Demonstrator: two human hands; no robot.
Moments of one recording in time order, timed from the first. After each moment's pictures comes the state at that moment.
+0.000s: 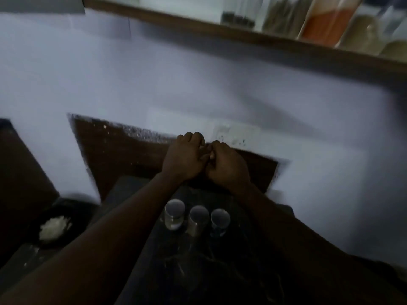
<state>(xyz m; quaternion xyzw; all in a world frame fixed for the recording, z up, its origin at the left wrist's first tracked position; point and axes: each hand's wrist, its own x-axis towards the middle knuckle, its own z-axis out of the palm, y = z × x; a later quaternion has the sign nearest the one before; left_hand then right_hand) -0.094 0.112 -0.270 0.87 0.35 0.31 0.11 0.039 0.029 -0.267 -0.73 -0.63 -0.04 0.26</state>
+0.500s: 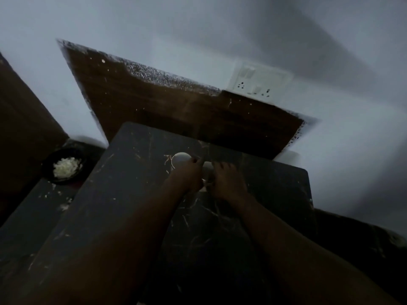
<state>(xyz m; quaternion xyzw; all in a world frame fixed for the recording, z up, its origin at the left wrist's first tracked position) -0.100 0.072 -0.471 0.87 0.41 -0.04 0.26 0.038 -0.013 -0.459 -0.78 -0.62 0.12 -0.01</state>
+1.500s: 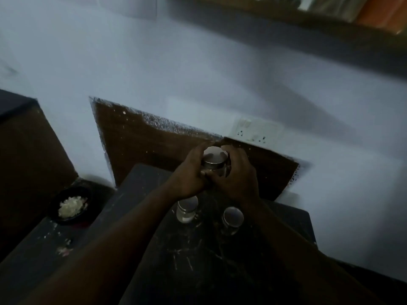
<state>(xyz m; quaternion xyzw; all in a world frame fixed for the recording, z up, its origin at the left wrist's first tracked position) -0.142 0.091 -0.332 0.79 0.27 0.32 0.45 0.024 0.022 -0.327 -0.66 -0.64 -0.03 0.39</state>
